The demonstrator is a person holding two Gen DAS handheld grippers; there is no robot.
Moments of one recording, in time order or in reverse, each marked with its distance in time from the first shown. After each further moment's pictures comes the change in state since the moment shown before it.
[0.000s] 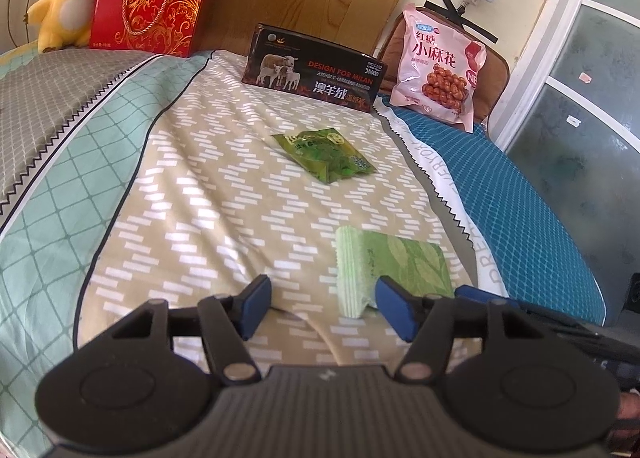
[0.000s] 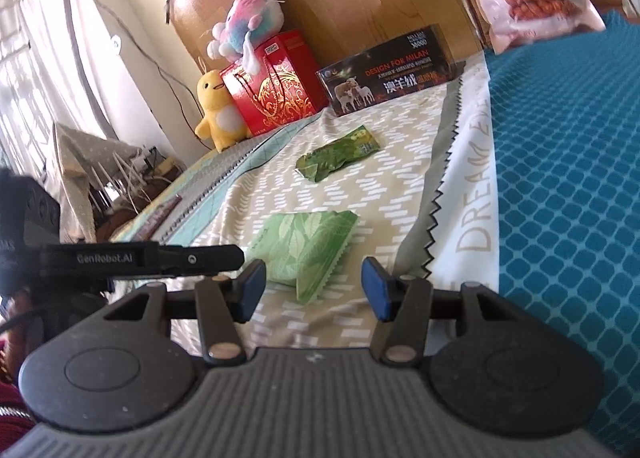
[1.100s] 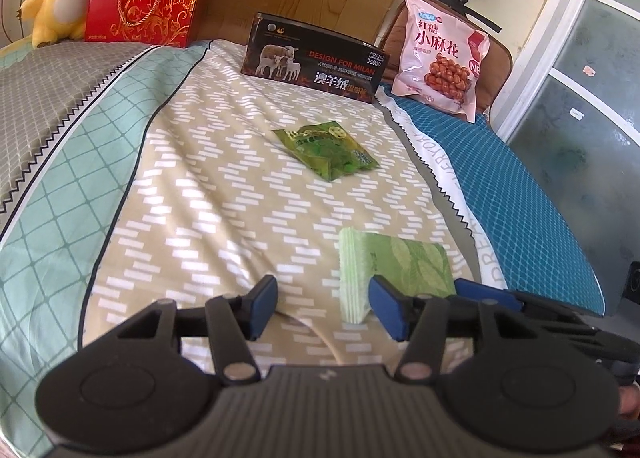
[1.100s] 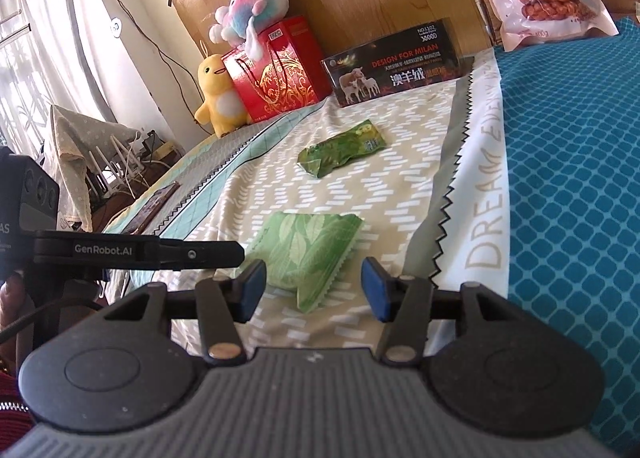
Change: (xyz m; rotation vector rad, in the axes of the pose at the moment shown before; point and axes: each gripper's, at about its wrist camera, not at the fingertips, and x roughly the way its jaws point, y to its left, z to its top) left arm 0.004 0.003 0.011 -0.003 0.049 0.001; right arm 0.008 -0.002 0.010 -0.017 0.052 0.012
